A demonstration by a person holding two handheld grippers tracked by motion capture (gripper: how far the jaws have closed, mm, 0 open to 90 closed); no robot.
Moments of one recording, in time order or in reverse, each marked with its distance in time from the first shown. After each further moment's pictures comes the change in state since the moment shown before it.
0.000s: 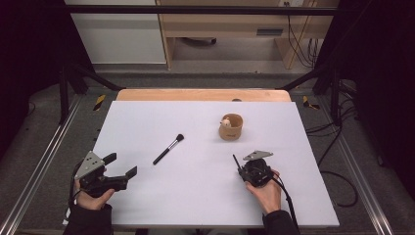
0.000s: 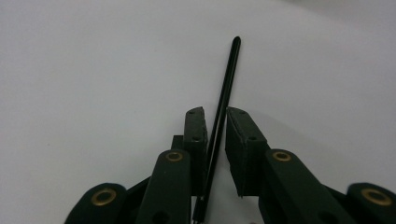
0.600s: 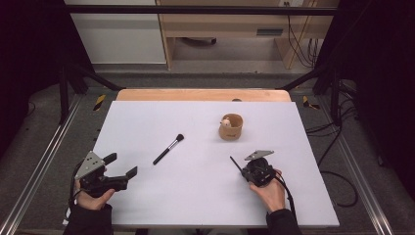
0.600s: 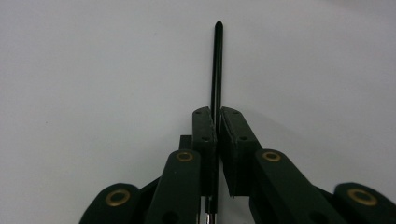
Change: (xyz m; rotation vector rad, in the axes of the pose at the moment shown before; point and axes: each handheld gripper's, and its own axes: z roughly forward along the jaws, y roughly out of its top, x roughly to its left) left arm -0.001 0.000 0.001 0.004 -0.003 0.003; right arm -0.007 0.000 -0.002 0.055 0.037 -0.031
